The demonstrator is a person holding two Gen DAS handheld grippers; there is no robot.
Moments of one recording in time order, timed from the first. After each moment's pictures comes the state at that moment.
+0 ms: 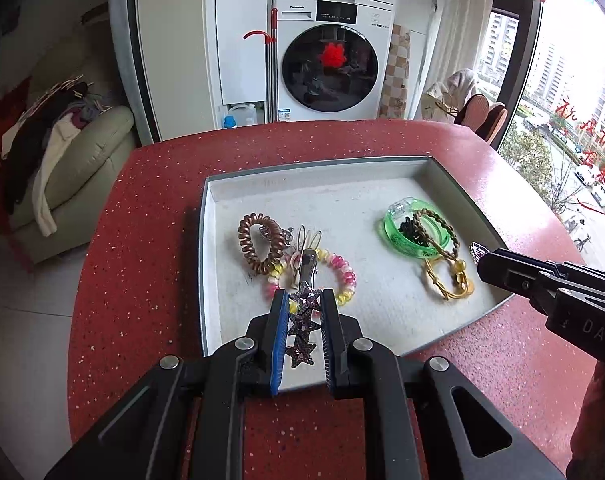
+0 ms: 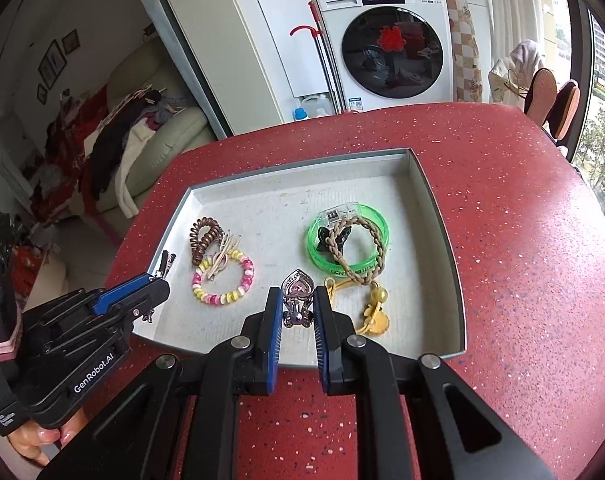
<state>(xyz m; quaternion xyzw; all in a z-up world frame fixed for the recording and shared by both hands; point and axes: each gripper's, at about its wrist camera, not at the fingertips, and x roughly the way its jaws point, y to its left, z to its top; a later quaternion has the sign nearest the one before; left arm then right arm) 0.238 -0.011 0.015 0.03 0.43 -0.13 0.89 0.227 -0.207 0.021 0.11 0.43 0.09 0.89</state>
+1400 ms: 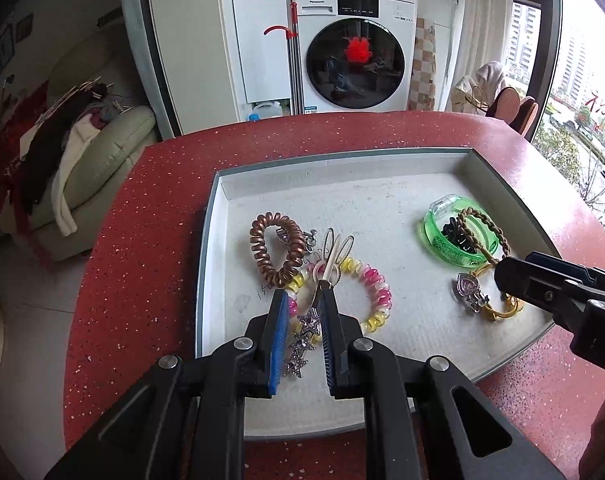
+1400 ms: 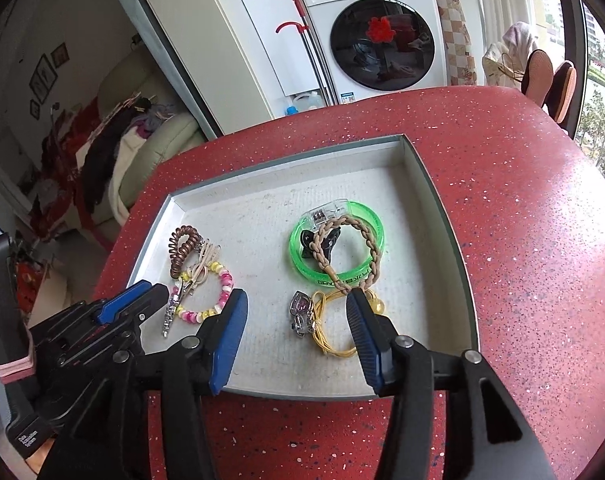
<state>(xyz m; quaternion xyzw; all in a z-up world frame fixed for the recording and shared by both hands) 0.256 -0.023 -0.011 0.05 0.42 -0.07 0.90 0.237 -0.219 0.004 0.14 0.43 0.09 0.89</state>
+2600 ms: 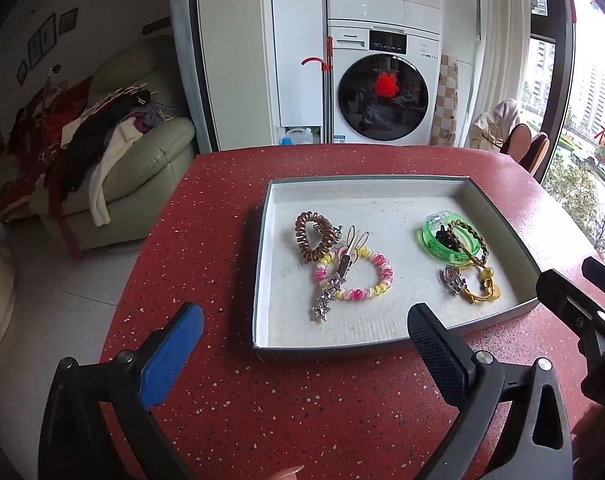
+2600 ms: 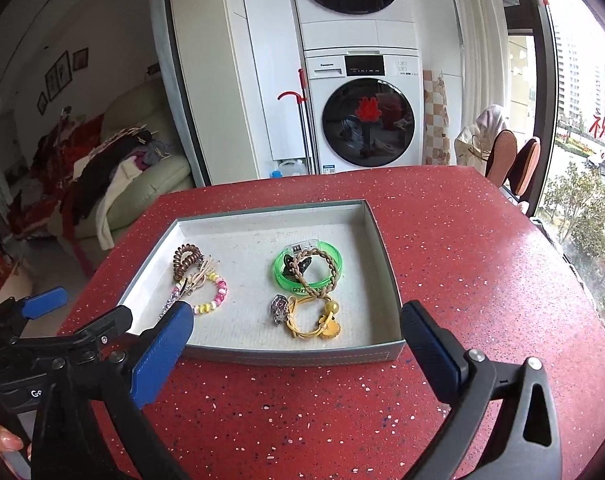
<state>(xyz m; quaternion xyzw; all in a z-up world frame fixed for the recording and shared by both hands) 0.184 -0.003 0.019 0.02 0.37 -0.02 0.93 0.150 -0.210 0.038 0.06 0.30 0.03 0.95</state>
